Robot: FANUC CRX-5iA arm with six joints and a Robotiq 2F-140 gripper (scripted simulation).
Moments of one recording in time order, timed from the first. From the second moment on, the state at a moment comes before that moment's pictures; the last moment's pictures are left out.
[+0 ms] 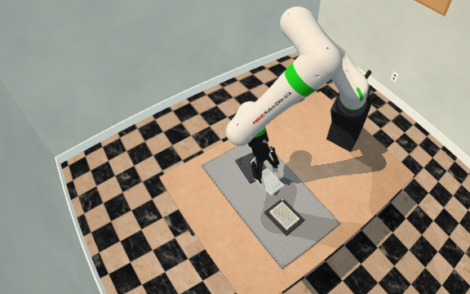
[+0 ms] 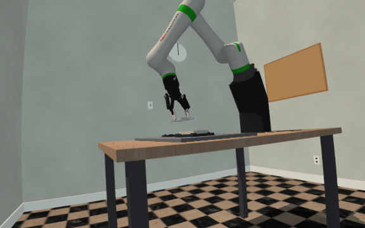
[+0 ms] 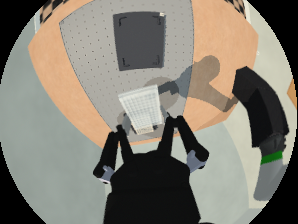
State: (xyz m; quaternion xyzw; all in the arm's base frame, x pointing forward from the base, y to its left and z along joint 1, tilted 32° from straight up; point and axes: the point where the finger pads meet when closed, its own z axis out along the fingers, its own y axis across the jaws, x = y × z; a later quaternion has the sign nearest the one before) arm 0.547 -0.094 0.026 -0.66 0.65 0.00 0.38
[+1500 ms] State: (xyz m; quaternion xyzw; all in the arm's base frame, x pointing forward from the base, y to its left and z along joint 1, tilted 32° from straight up) arm 0.578 0.029 0.058 -0.66 0.65 0.00 0.38
